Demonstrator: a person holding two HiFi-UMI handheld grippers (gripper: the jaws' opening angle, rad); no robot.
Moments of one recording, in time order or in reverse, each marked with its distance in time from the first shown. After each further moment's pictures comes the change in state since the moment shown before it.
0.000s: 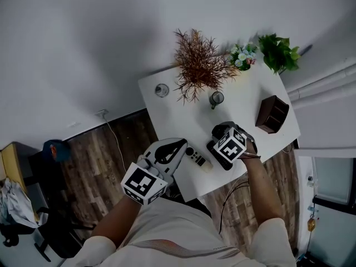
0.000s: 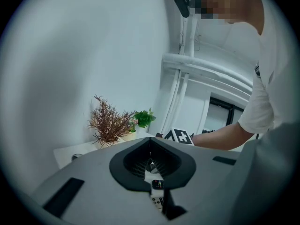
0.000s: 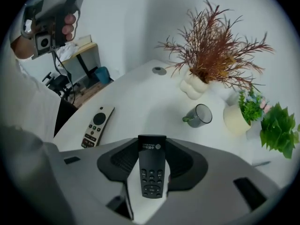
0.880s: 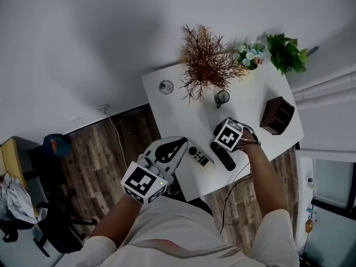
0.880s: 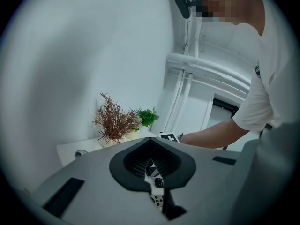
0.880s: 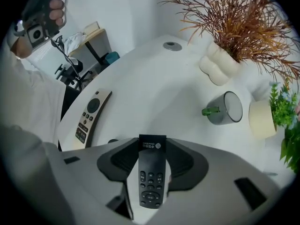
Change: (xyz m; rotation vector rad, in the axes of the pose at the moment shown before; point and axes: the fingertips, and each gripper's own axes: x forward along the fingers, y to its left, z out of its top) left arm -0.003 0.015 -0.008 -0.034 0.003 0.027; right arm 0.046 0.004 -0.016 -0.092 0.199 0.172
